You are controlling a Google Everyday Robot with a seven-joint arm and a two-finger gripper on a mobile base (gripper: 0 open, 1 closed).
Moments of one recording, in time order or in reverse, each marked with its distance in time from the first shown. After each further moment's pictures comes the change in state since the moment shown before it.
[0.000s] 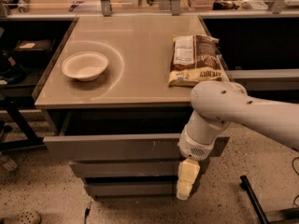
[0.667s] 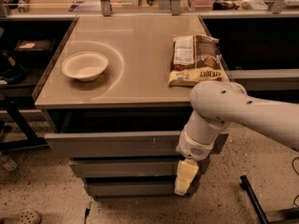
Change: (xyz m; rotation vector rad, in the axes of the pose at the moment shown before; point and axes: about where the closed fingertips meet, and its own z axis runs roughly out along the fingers) arm 0.000 0.000 0.000 0.000 0.000 0.000
